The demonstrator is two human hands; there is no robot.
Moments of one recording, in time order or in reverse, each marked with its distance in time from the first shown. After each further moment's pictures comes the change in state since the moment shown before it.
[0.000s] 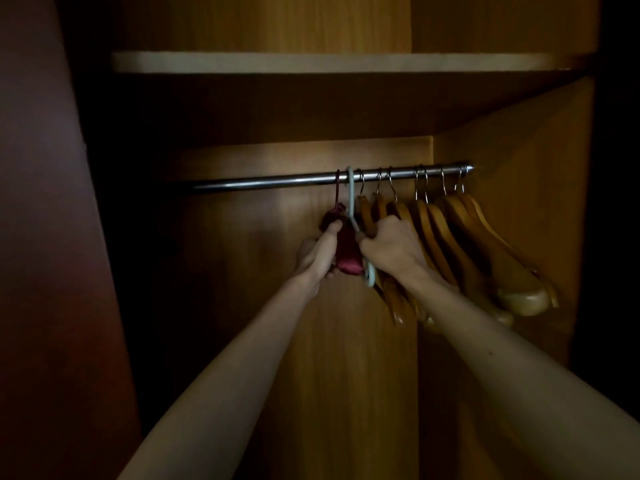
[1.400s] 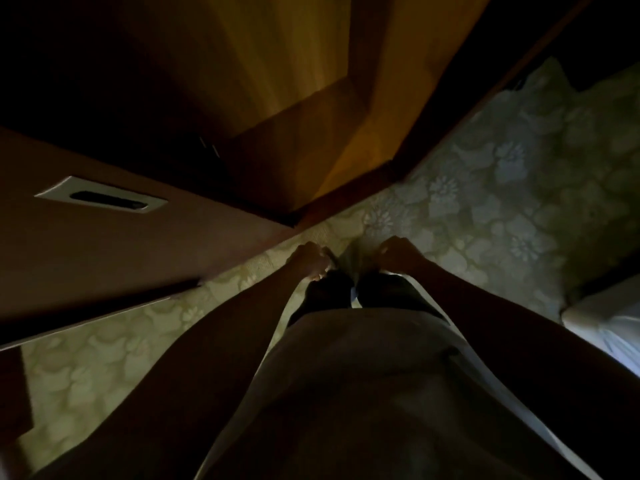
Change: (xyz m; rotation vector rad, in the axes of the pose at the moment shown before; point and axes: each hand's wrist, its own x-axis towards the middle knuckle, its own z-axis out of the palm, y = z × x) left_hand -0.464 -0.569 -0.030 0.764 -1.046 -1.075; right_hand -0.680 0.315 0.139 -0.193 -1.206 0.997
